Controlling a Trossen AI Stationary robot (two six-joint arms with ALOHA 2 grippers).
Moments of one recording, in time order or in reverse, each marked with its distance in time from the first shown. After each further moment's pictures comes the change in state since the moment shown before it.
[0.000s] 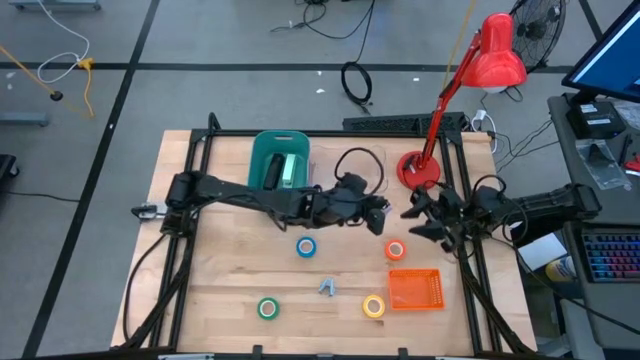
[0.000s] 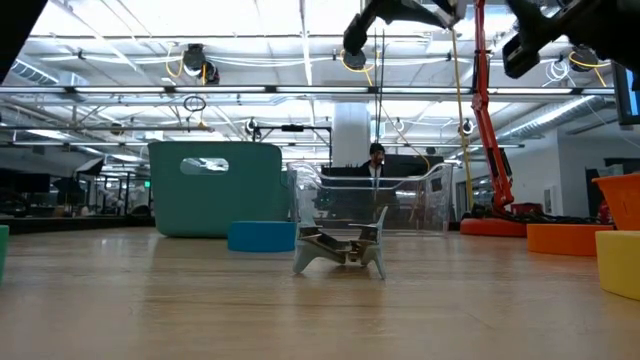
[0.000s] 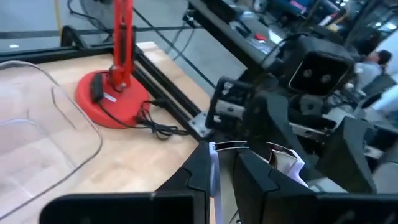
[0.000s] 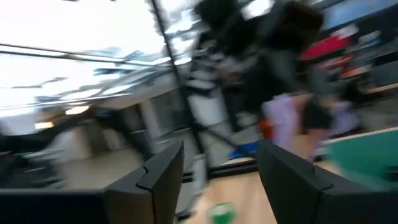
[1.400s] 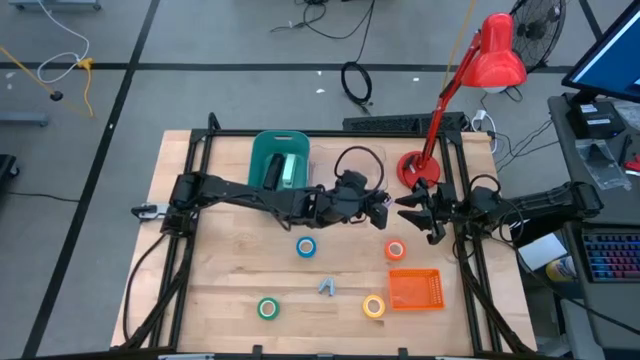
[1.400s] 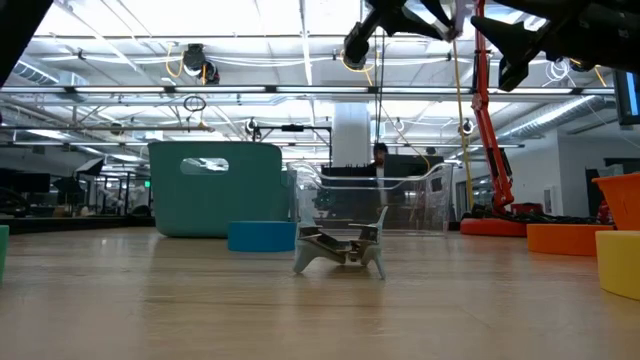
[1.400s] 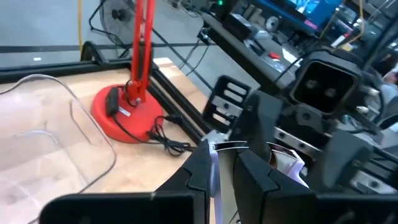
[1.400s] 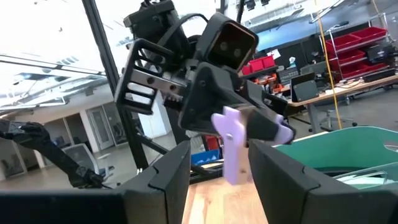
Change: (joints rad) left arm 0.013 0.034 0.005 0.046 -0.079 -0.003; right arm -0.001 0.062 0.000 0.039 0.270 -0.108
